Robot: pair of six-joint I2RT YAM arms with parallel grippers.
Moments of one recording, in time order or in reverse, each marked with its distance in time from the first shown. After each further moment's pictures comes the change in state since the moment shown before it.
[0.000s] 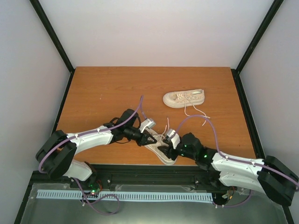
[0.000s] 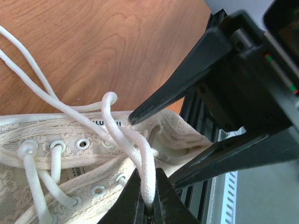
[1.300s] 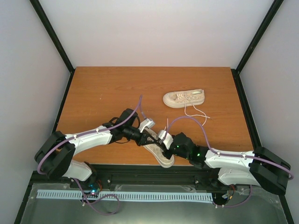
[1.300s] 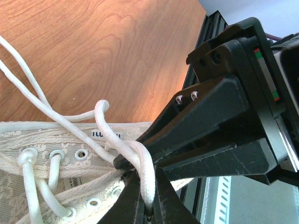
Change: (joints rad) left arm 0.008 -0.017 0.000 -0.016 0.024 -0.002; right arm 0.118 0.169 0.095 0.041 0.171 -0.186
